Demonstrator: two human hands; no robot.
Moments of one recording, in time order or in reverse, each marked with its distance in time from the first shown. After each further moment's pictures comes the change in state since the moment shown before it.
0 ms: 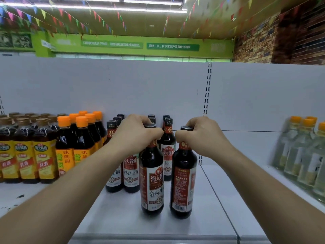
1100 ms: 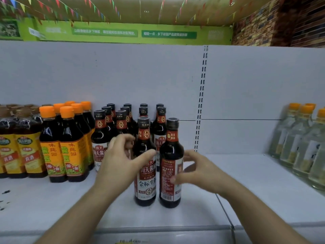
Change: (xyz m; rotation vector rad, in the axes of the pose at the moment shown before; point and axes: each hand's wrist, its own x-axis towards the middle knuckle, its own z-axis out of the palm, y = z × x) left_hand -0.057 -0.062 0.050 -0.021 0.116 -0.094; right_hand -0.035 0.105 0.047 0.287 -0.458 0.119
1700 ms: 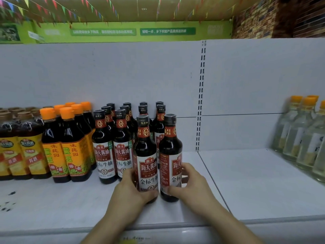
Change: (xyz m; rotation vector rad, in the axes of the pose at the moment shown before) left_hand -0.035 -0.069 0.049 -0.074 -0.201 -0.206; right_hand -0.004 0.044 0.064 0.089 0.257 -0.057
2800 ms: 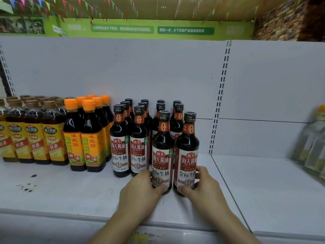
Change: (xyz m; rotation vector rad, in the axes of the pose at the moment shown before) left_hand 0.001 0.003 0.000 0.427 0.068 0.002; right_hand 0.011 0.011 0.014 -0.238 0.076 0.057
